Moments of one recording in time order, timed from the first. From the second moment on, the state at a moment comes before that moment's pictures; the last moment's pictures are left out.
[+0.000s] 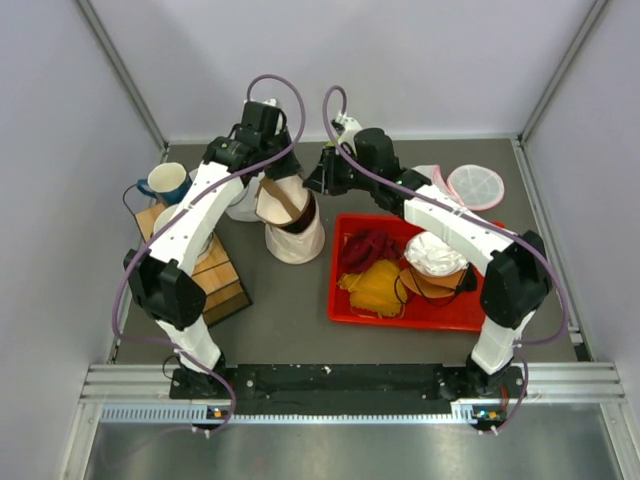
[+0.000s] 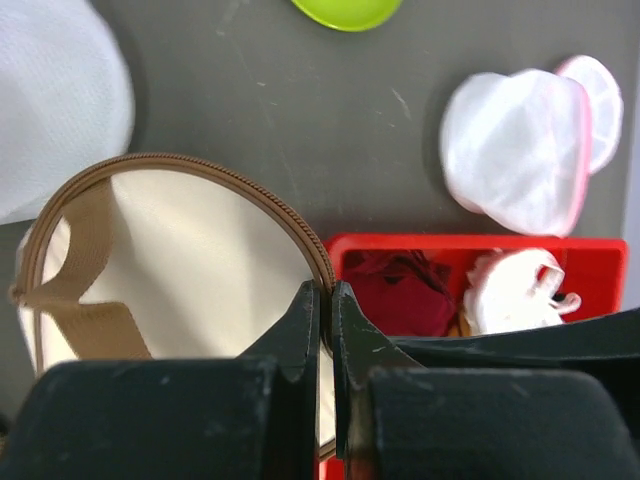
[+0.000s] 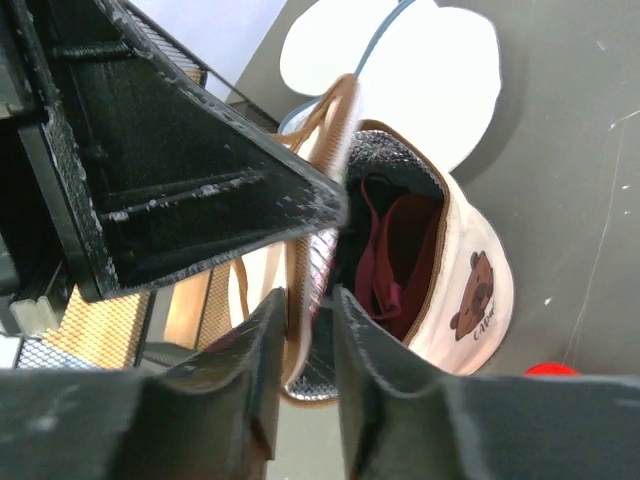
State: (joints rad) left arm -0.40 1.75 1.85 -0.81 0.06 -0.59; right arm 0.66 1.77 1.56 -0.14 -0.29 0.48
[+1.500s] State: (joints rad) left arm -0.16 1.46 1.56 -0.63 0.48 -0.45; right arm 0.69 2.00 1.83 -0.38 -0.29 0.38
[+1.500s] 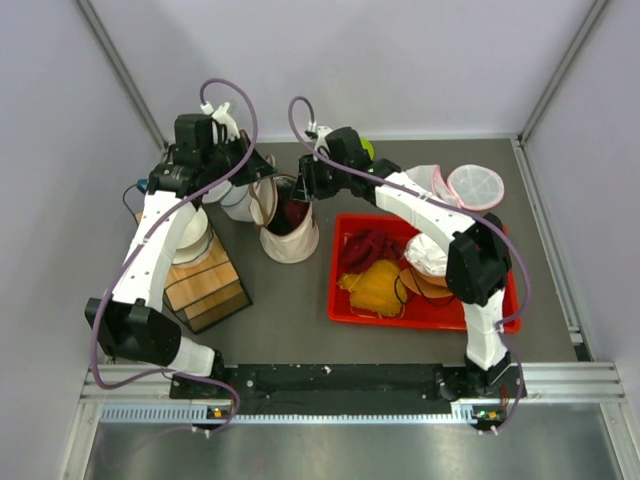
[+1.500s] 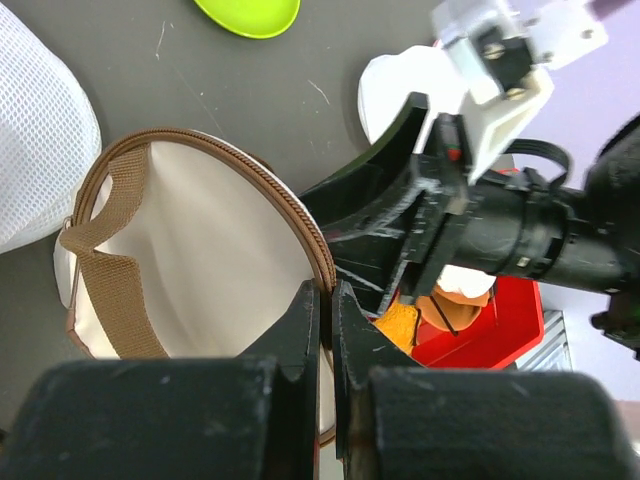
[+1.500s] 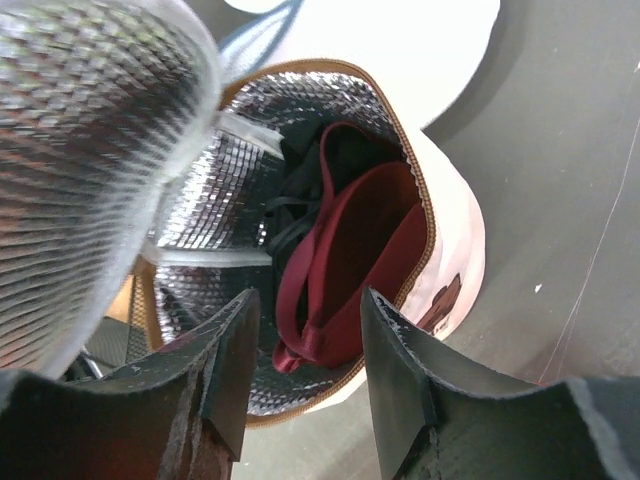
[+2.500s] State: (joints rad) left arm -0.13 1.42 1.46 -0.57 0.52 -0.48; right arm 0.72 1.80 1.72 -0.35 -0.24 0.37
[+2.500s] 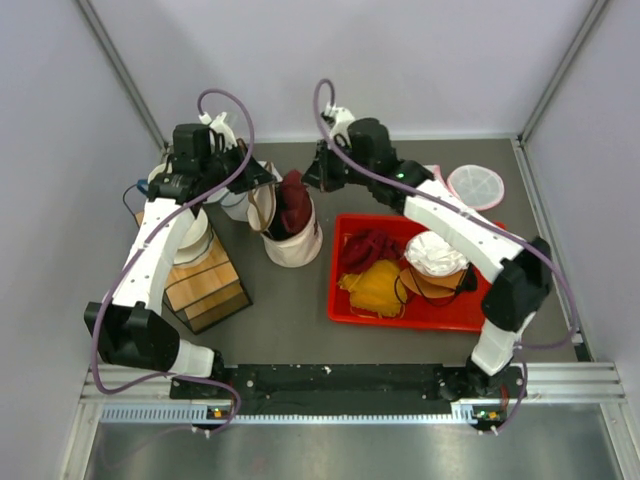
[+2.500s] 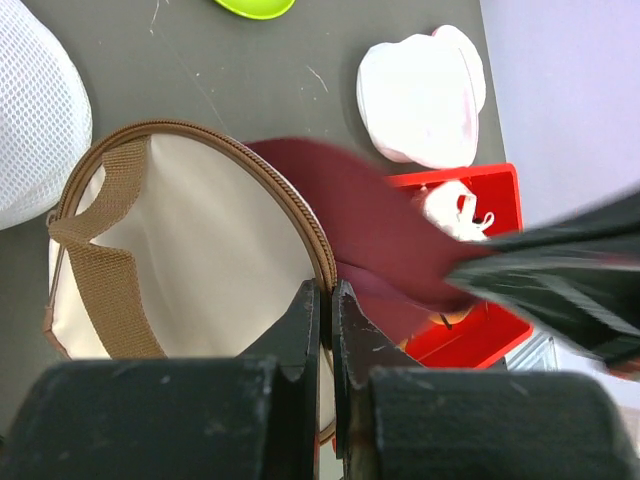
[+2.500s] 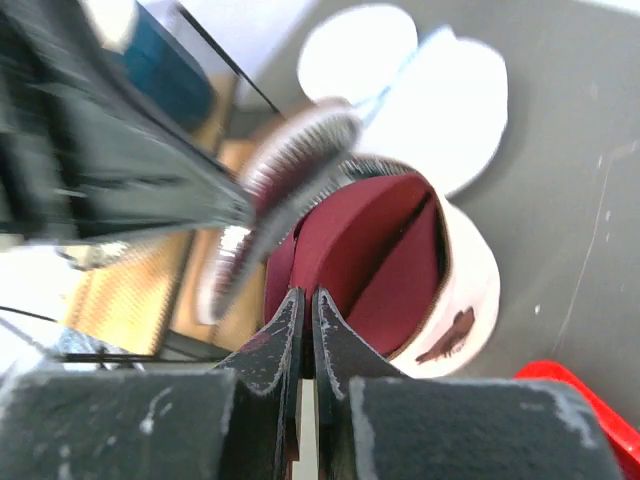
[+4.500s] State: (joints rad) left arm -0.12 1.42 1.44 -0.55 0.56 -0.46; right arm 0.56 0.92 0.98 -0.55 0.27 0.38
